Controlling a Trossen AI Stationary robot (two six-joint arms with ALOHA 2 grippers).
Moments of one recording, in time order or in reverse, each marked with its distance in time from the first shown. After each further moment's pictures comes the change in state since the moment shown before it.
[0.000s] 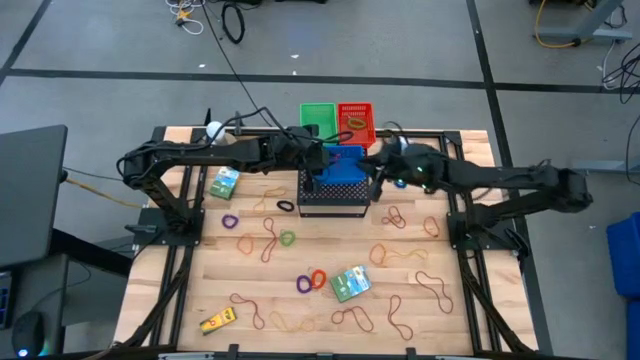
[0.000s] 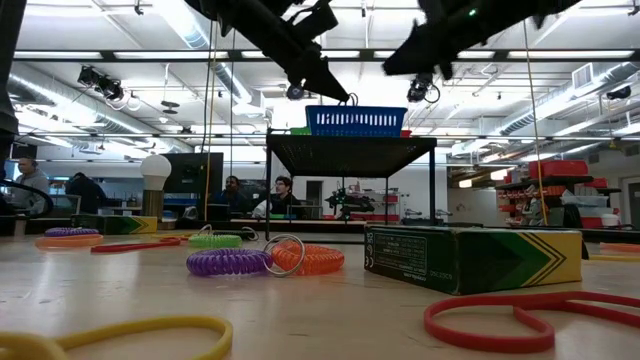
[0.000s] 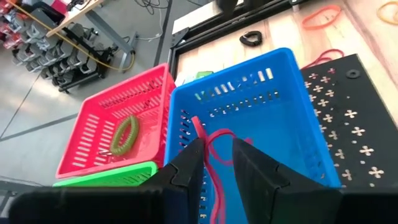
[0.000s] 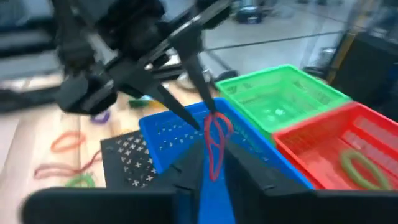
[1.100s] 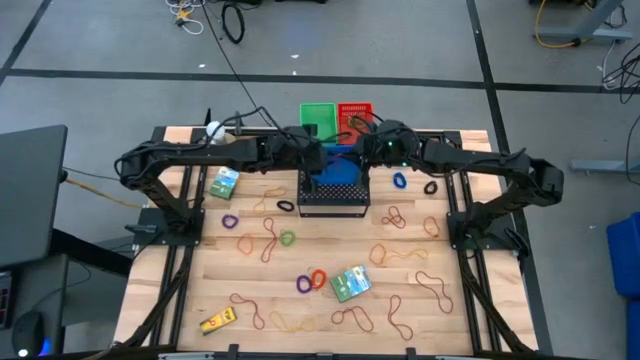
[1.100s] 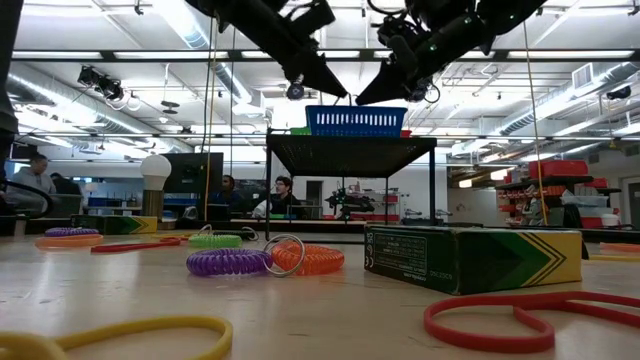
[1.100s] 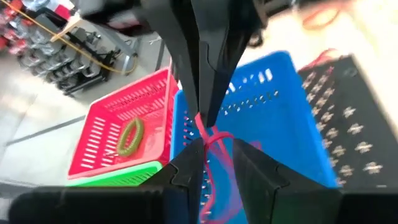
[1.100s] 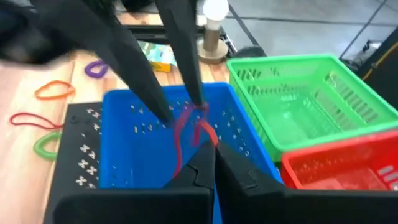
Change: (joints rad) left arm 0.006 -0.031 -0.002 -0.014 0.002 0.004; right arm -0.183 0.238 0.172 -0.091 -0.265 -0.214
